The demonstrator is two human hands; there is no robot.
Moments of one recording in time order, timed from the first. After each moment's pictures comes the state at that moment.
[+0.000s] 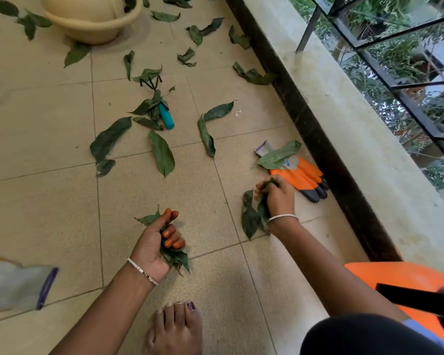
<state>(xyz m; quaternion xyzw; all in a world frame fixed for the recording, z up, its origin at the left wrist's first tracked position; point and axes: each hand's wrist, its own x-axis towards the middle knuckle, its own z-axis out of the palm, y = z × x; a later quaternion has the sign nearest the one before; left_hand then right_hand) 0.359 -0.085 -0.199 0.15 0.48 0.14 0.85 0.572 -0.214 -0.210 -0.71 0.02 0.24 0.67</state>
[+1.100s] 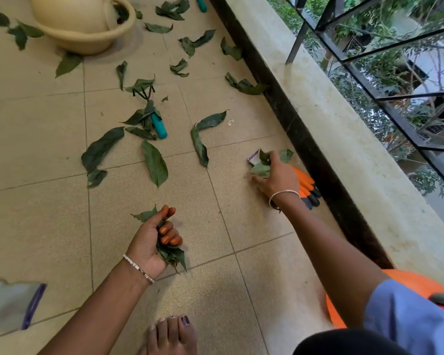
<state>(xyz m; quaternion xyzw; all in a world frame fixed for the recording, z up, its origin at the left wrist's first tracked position) 0.380 -0.072 -0.190 0.17 0.47 0.14 0.86 0.647 -0.199 -0.202 -0.96 -0.24 0.08 0.13</state>
